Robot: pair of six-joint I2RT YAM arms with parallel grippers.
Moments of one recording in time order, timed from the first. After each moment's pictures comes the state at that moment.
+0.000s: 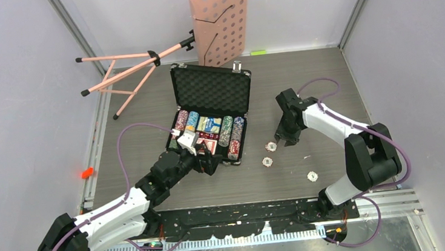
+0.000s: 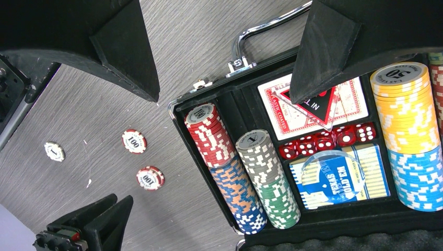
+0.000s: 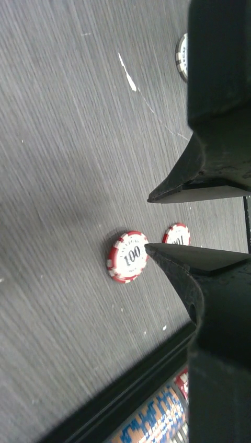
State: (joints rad) left arm -0.80 0.85 0.27 0.38 -0.04 -0.26; right arm 0.34 1.51 0.96 -0.77 0.08 0.85
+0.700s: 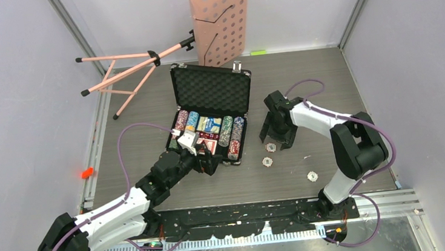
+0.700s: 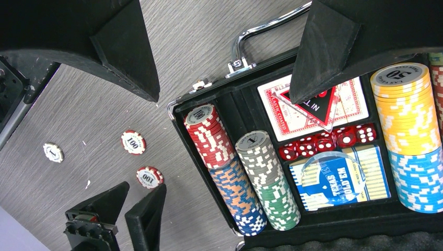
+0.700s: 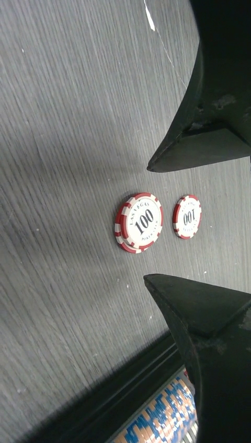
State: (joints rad) left arm -0.80 0.86 0.27 0.38 -0.04 -0.26; right arm 0.41 1.63 1.01 -0.72 0.04 0.87
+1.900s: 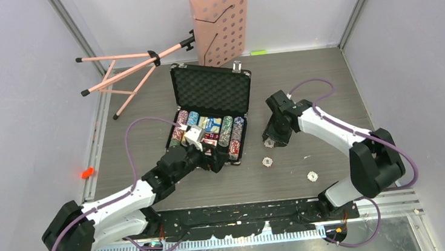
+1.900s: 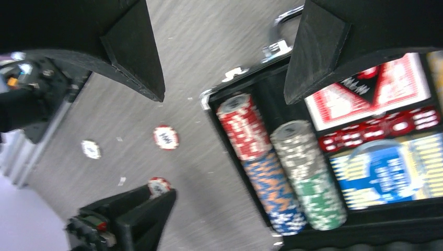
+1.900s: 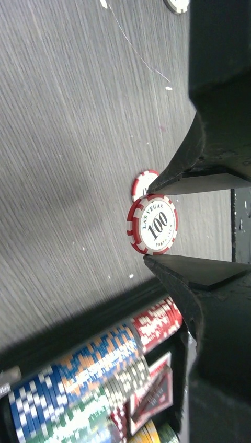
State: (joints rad) left arm -0.82 0.96 0.33 0.39 0.02 -0.34; right arm 0.48 1.48 0.99 -0.75 0.06 0.99
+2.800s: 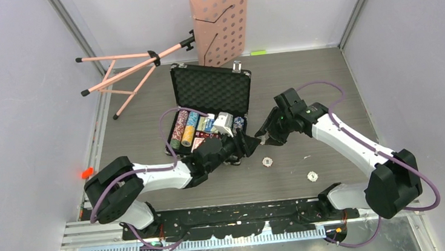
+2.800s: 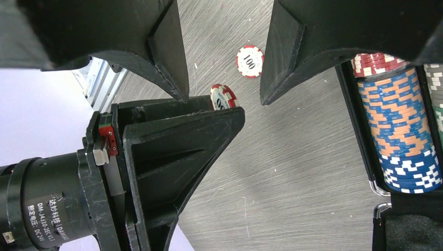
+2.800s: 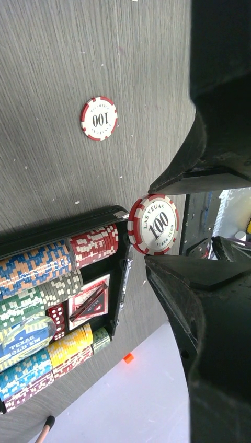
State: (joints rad) left arm -1.03 1.50 0.62 0.76 -0.17 -0.66; right arm 0.48 1.28 0.98 -0.72 -0.16 1.12
